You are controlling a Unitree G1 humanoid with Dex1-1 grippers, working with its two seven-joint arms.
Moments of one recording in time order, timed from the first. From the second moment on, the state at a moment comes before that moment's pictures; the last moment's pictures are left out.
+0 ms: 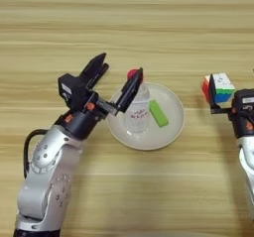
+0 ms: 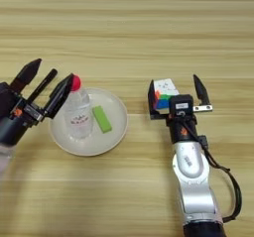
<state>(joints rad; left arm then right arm) 0.06 0.10 -0.04 -0.43 -0.46 0.06 -0.45 0.01 -0.12 -0.05 0.03 -0.13 -0.38 -0.04</state>
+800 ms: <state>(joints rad) -0.05 0.13 0.11 -0.05 -0.21 -0.11 -0.26 0.01 -0.12 -0.07 0.03 -0.09 -0.38 -0.02</state>
